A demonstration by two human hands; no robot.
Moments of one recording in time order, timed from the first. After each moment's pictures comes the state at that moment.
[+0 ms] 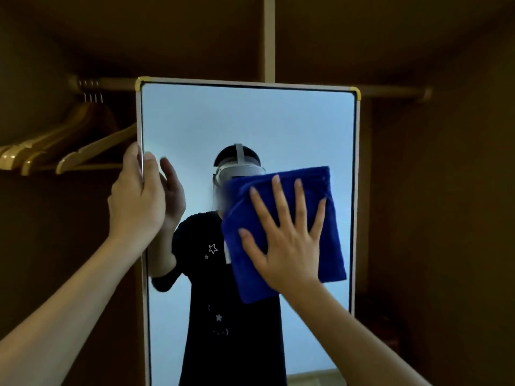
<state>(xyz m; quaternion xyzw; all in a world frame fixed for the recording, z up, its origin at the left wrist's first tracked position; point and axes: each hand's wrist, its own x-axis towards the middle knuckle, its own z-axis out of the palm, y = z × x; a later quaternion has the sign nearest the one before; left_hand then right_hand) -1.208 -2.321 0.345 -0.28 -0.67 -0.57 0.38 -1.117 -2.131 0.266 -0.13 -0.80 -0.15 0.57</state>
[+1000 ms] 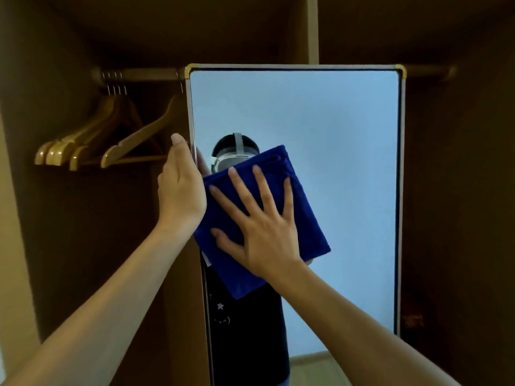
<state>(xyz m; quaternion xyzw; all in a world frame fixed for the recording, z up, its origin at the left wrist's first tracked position) -1.214 -2.351 0.347 -0.32 -0.61 -0.68 0.23 -1.177 -2.224 0.269 -0.06 -0.82 -0.22 0.53</state>
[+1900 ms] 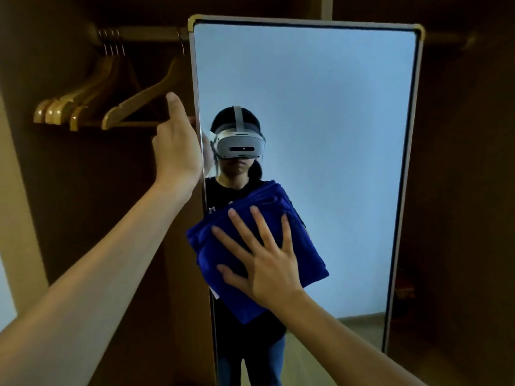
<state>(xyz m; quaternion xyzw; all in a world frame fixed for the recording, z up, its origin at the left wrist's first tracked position) -1.222 -2.353 0.347 -0.28 -0.59 -0.74 0.19 -1.171 -2.229 0.165 -0.05 -0.85 -0.23 0.47</state>
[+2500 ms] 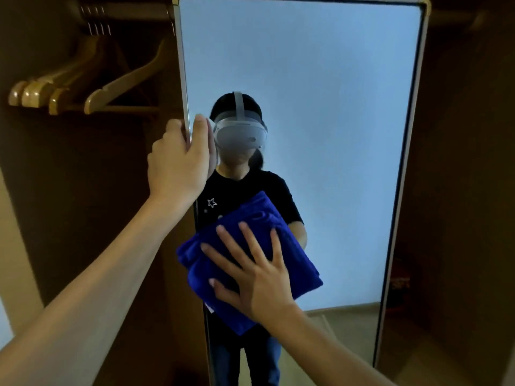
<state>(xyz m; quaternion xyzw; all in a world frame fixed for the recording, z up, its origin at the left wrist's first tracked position) -1.227 -2.346 0.314 -0.30 -0.72 -0.52 0.35 -1.170 -2.229 0.127 -0.04 -0.85 -0.24 0.46</state>
